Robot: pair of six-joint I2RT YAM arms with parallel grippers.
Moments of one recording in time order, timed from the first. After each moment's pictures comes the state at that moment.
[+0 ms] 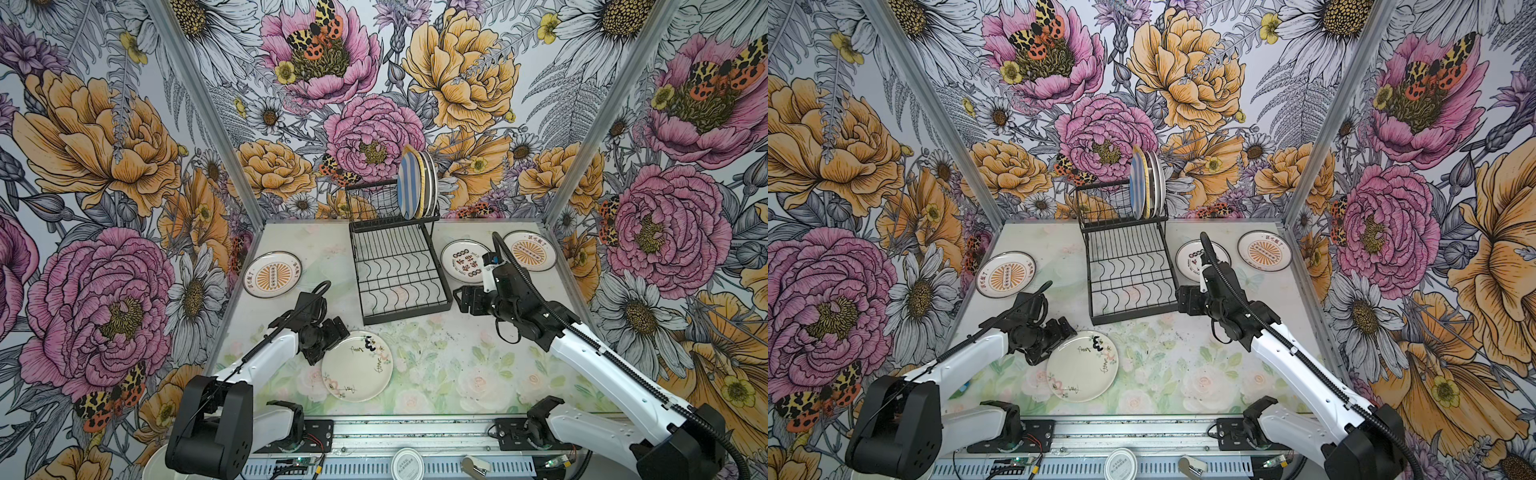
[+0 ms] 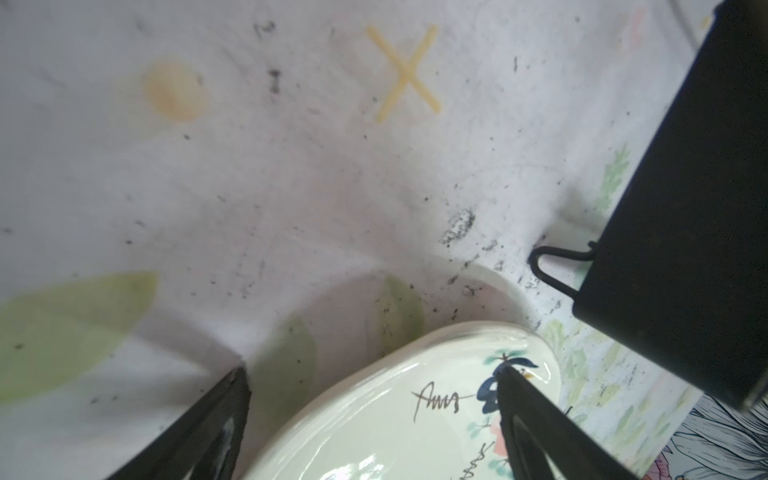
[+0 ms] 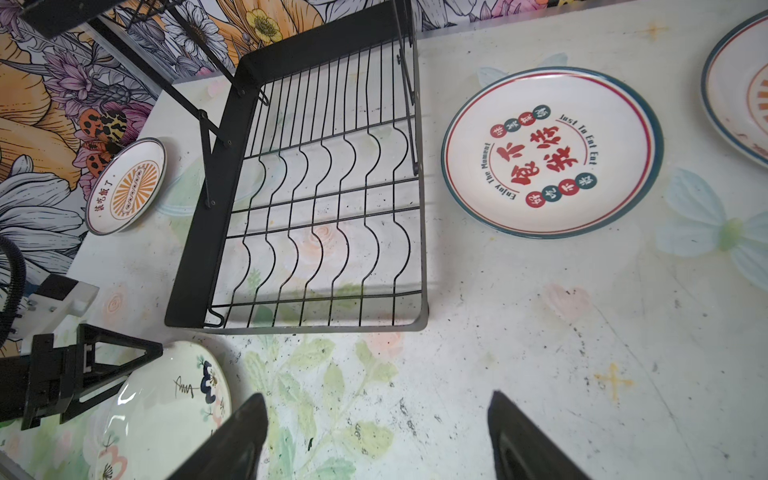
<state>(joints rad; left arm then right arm) -0.22 1.21 0.56 -0.54 0.24 -0.82 0.49 1.07 0.89 -0.53 -0.02 0.41</state>
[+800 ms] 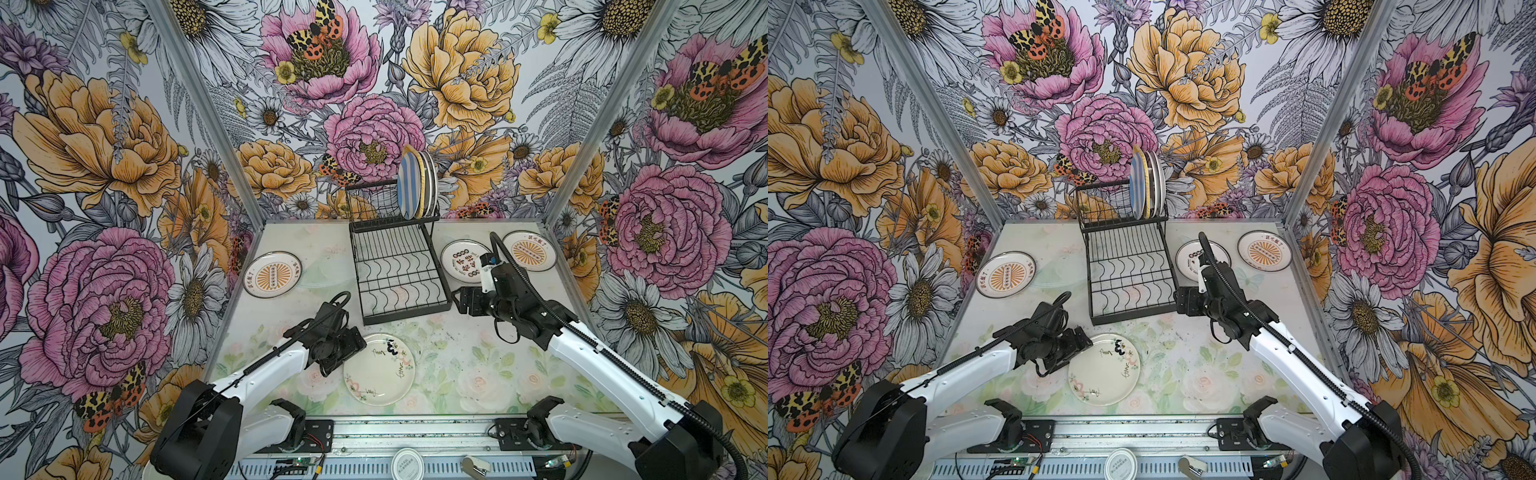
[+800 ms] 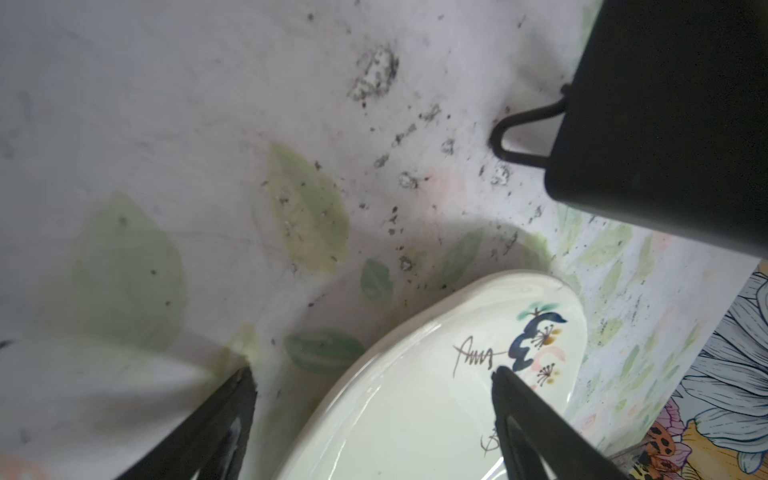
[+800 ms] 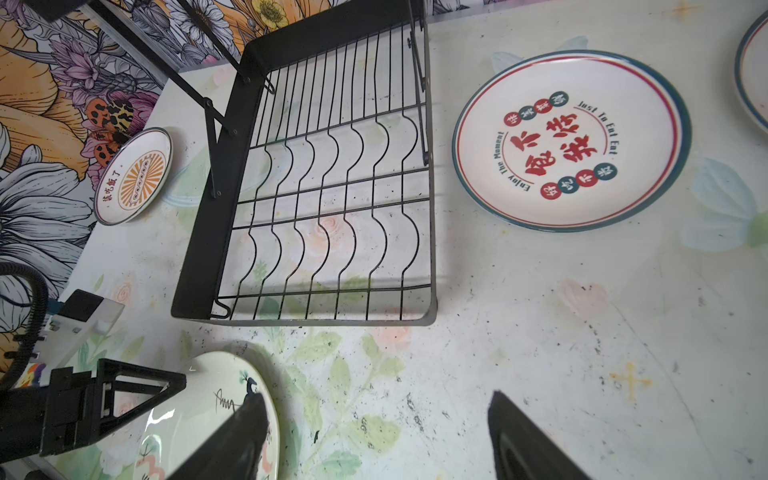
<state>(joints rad) -0.46 1.13 0.50 -0.52 0.19 -0.96 0.49 1.09 0.89 -0.53 -0.07 0.41</state>
